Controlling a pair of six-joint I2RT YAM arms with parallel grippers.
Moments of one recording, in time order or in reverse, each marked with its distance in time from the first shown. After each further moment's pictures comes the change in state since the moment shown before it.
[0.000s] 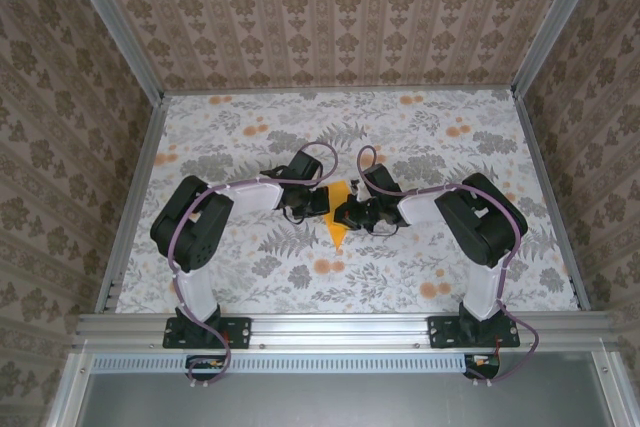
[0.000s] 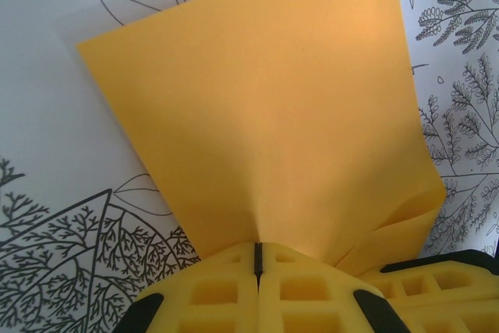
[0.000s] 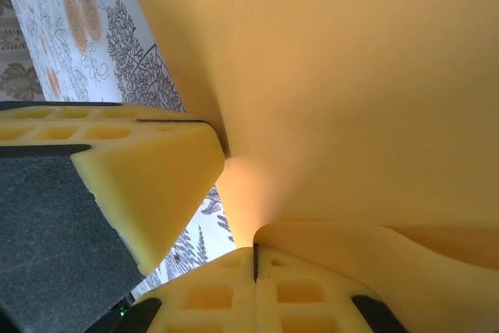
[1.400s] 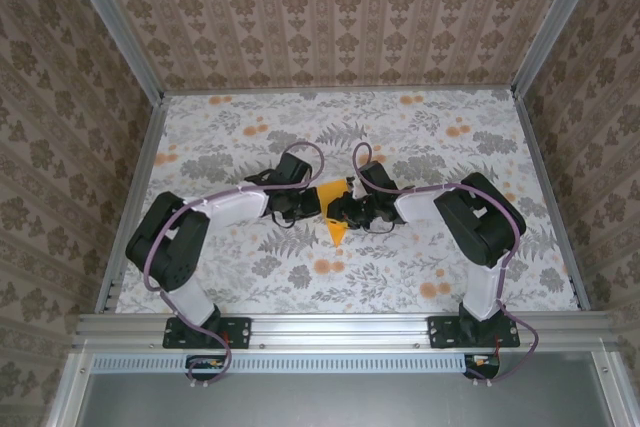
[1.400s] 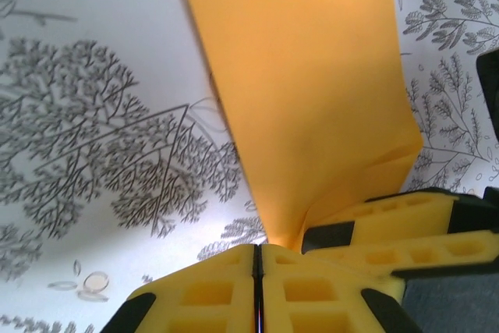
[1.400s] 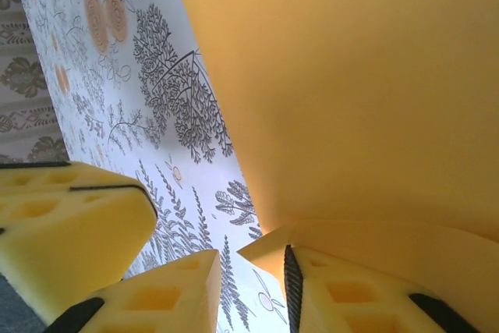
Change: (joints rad) left arm 0.014 -0.182 -0.112 -0.032 -0.044 -0.075; right arm 0.011 0.005 0.041 -0.033 0.021 -0.021
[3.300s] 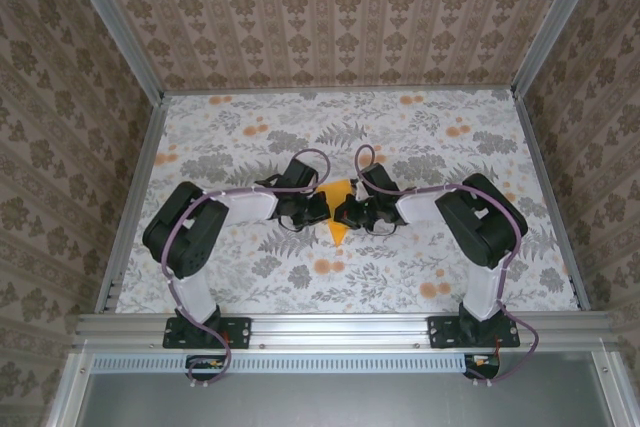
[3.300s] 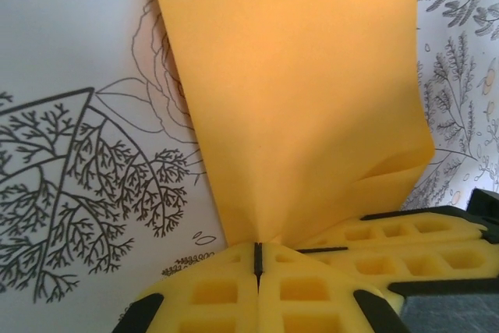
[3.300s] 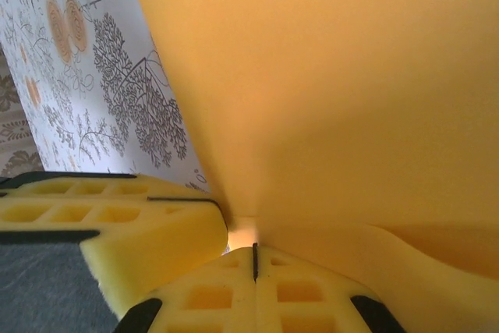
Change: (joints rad) left arm -0.019 0.127 -0.004 0.142 0.122 -0.089; right arm -0.003 -0.019 -0.024 -0.030 0.045 -0.005
